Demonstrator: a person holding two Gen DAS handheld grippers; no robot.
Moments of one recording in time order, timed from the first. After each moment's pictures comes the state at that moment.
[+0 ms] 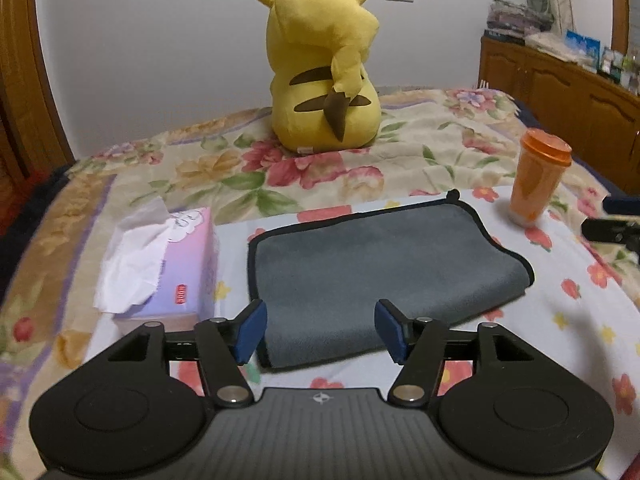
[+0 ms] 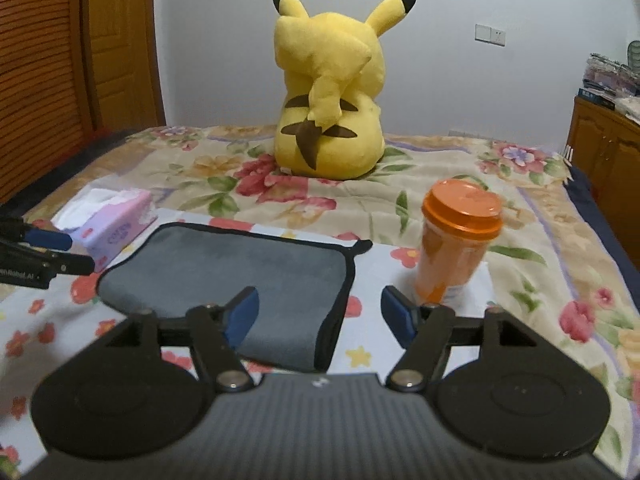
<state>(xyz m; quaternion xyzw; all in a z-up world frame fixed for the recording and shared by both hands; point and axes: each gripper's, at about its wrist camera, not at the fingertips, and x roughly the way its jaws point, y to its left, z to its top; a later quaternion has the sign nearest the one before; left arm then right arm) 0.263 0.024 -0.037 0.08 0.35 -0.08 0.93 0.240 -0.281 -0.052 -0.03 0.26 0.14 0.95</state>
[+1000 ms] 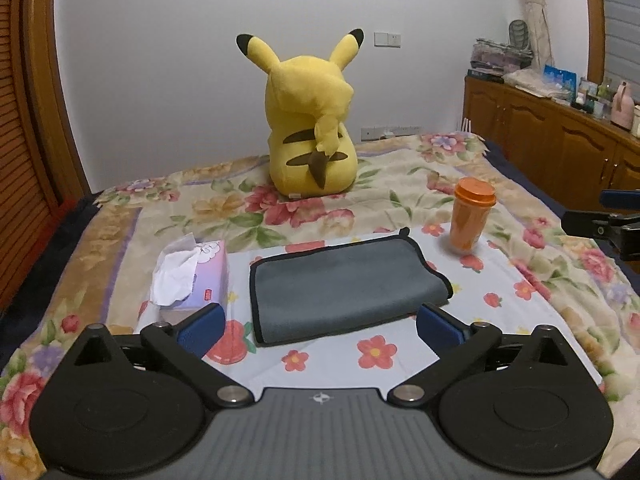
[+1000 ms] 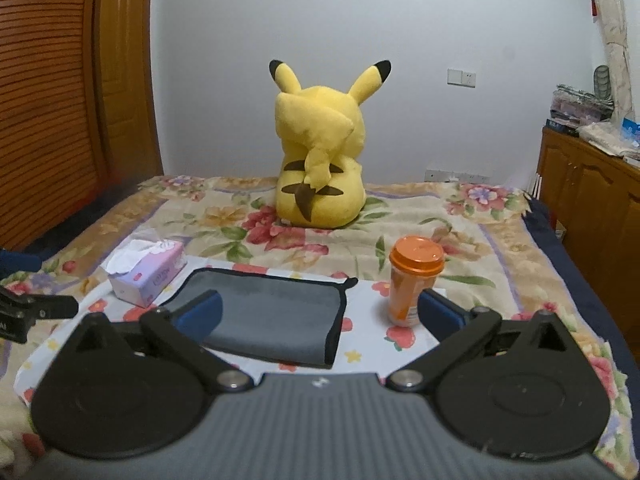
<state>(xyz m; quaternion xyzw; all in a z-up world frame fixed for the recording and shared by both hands) 0.137 0.009 0.055 0.06 0.30 -0.08 0.95 0.141 -0.288 0.024 -0.01 0.21 0.11 0.97</state>
